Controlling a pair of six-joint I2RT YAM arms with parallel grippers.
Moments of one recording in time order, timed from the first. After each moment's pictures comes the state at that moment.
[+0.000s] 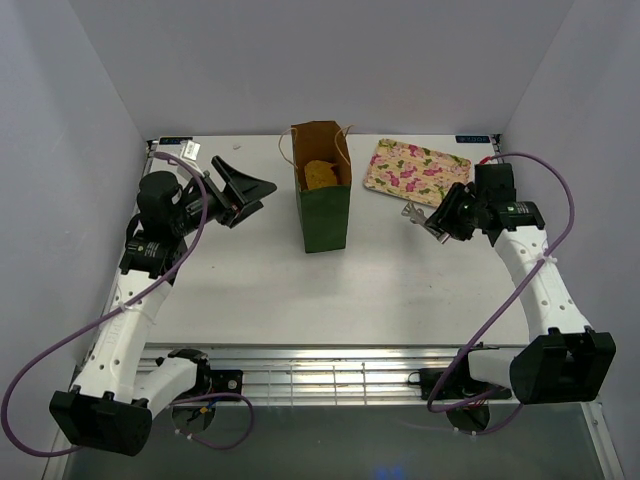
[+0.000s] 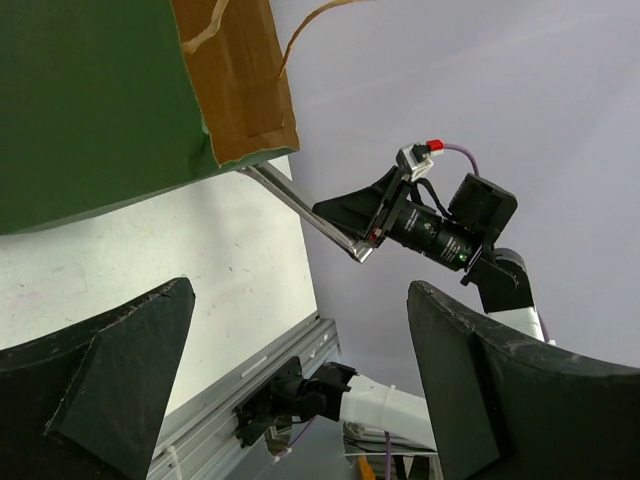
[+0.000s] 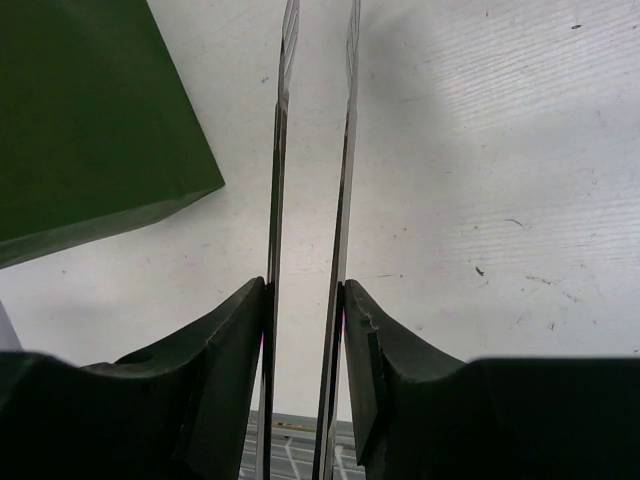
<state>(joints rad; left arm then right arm) -0.18 1.01 1.08 -0.23 0.60 -1.00 0.08 1.23 1.17 -0.79 -0.21 0.56</state>
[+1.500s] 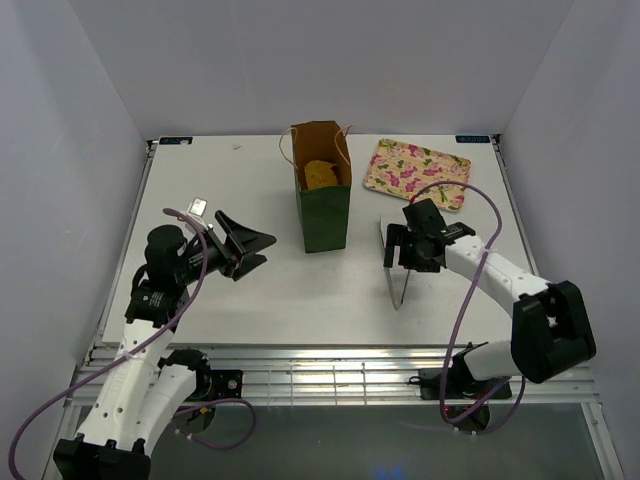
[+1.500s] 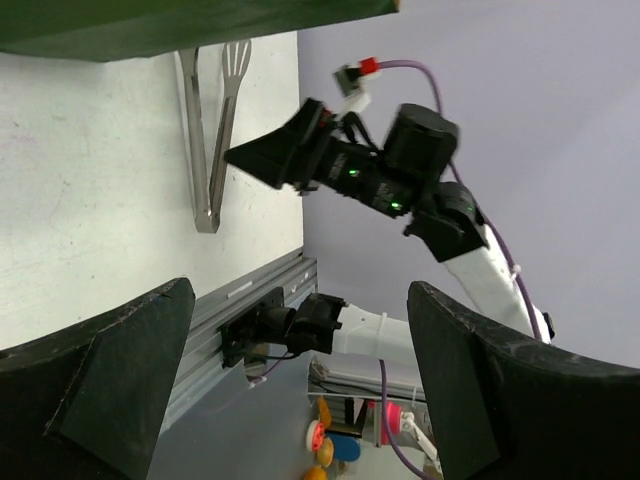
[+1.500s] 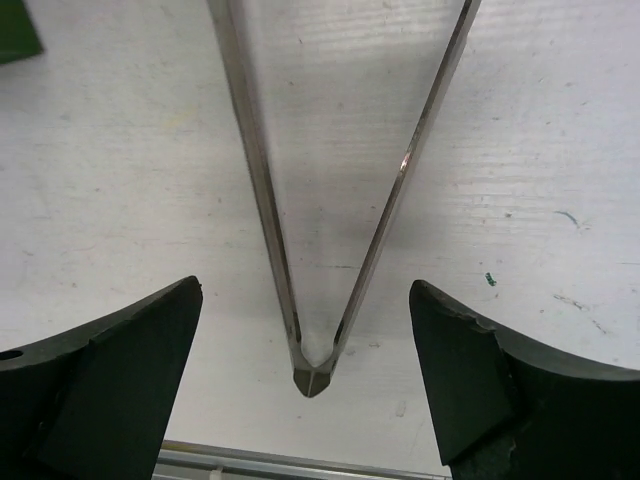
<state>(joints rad) -0.18 0.71 0.70 -0.27 0.66 -1.13 0.44 1.41 0.89 -0.58 0.05 0.47</state>
